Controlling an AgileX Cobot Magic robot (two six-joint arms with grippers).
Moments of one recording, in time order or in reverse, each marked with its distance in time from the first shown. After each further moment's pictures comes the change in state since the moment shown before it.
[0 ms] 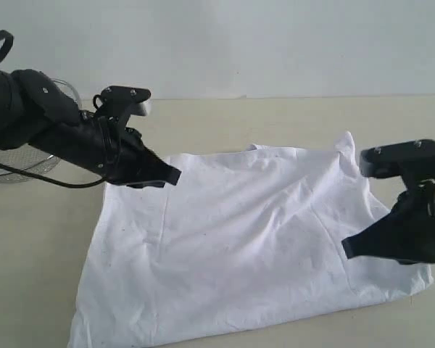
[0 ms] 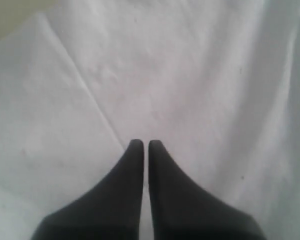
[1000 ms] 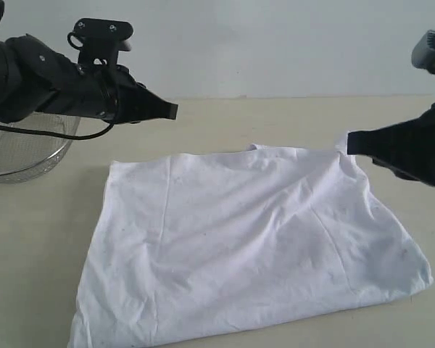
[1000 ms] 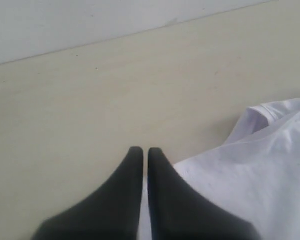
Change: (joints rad) left arm 0.000 -0.018 -0.089 -0.011 -0.323 0.004; right arm 0.000 -0.257 -0.054 0.030 -0.119 0.191
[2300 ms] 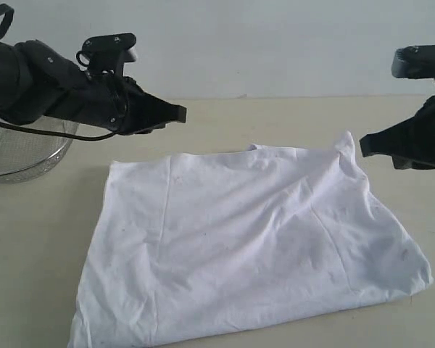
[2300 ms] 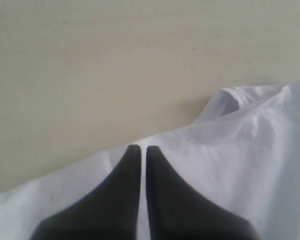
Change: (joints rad) left arm 0.000 0.038 -0.026 -0.089 0.103 -0.062; right arm -0.174 0.266 -0.226 0.146 0.226 -0.418
